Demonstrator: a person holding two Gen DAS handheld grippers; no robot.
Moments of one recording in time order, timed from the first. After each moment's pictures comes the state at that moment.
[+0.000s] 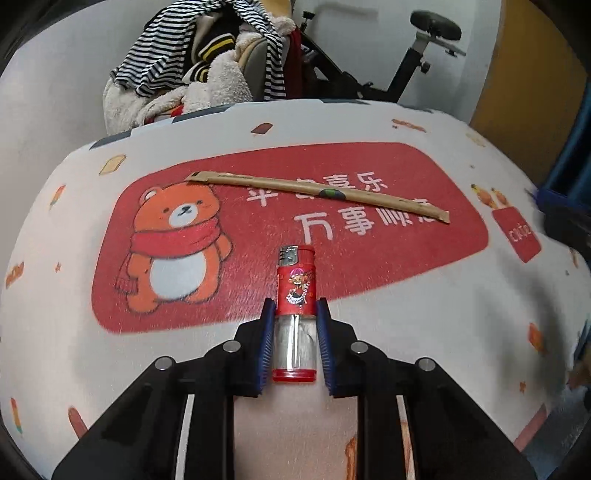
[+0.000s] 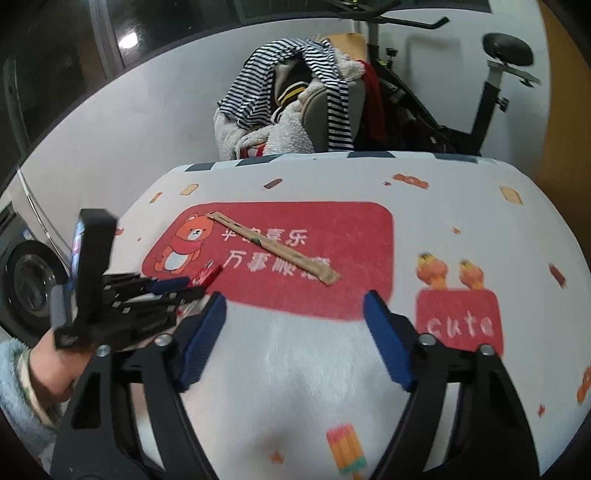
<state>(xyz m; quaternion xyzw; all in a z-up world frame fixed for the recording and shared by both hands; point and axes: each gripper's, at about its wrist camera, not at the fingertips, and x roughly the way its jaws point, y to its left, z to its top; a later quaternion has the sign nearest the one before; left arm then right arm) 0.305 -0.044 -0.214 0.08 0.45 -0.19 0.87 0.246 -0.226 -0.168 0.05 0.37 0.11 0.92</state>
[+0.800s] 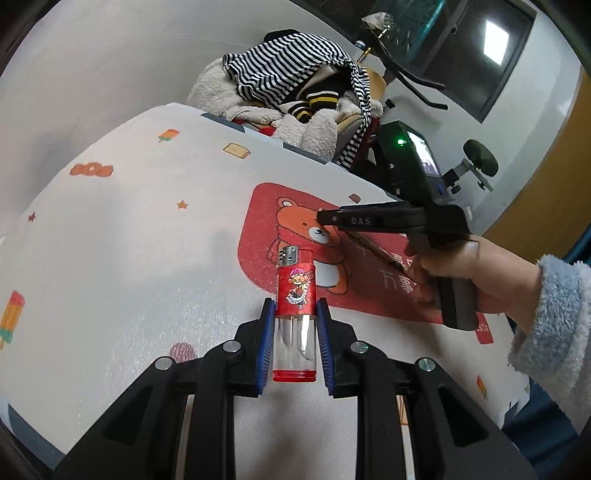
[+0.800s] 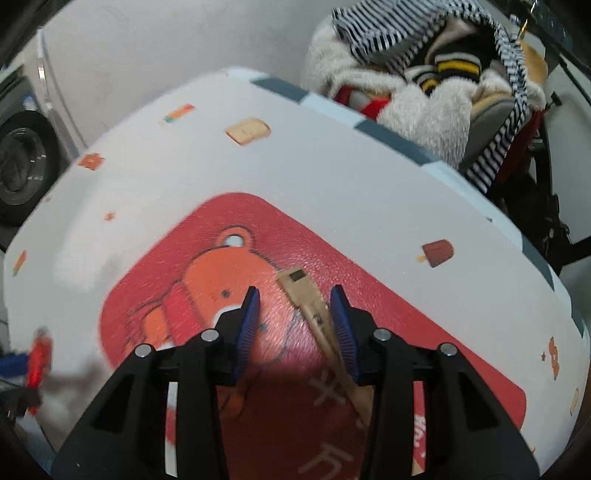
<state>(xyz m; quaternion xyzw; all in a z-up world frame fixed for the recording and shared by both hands) 0.267 0.116 -0.179 -0.16 0.39 -0.15 0.89 0.467 -0.029 -0.224 -0.14 0.50 0.19 0.83</state>
